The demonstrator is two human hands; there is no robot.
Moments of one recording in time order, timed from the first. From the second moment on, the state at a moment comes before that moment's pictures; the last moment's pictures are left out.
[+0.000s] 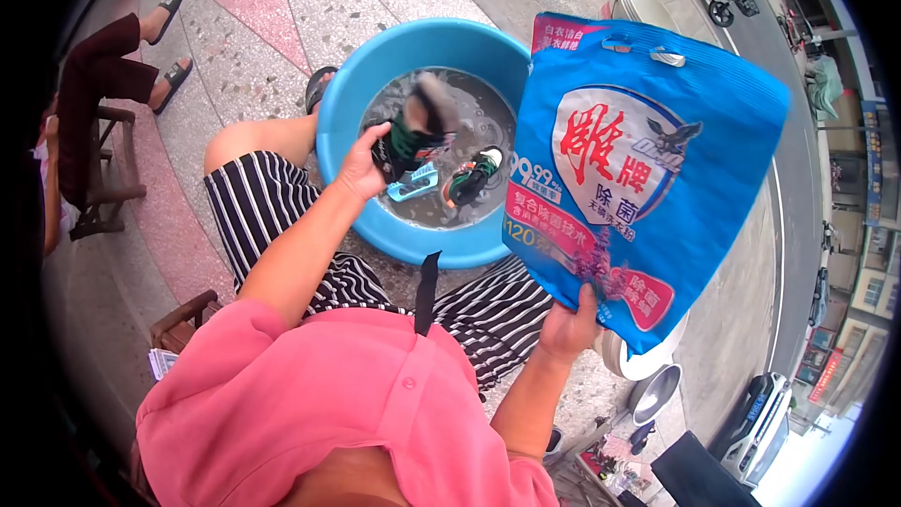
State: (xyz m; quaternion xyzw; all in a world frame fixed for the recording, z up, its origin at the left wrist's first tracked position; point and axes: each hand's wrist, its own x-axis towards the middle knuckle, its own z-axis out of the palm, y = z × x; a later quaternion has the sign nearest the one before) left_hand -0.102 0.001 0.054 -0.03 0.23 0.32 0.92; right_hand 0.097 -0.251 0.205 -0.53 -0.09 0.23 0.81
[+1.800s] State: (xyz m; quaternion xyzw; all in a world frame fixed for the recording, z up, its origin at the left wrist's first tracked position) left_hand -0.057 -0.046 0.079 0.13 0.48 0.27 0.83; right_hand 0.070 -0.234 0.276 -0.80 -0.36 0.09 0.47
